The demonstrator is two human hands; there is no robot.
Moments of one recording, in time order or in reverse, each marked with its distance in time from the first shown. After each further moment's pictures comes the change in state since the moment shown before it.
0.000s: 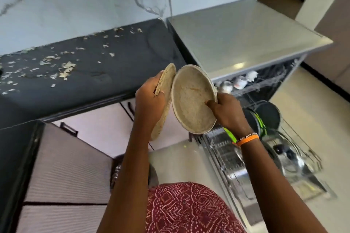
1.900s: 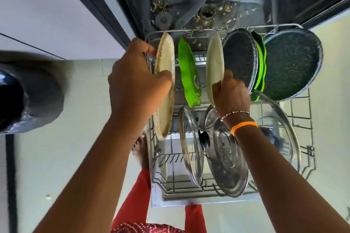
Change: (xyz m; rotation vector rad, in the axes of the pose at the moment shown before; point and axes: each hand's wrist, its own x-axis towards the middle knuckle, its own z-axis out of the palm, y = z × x) left_hand -0.004 -0.267 0.455 0.446 -0.094 -0.638; right_hand 0.183 0.518 0.098 -0.668 -0.364 0.170
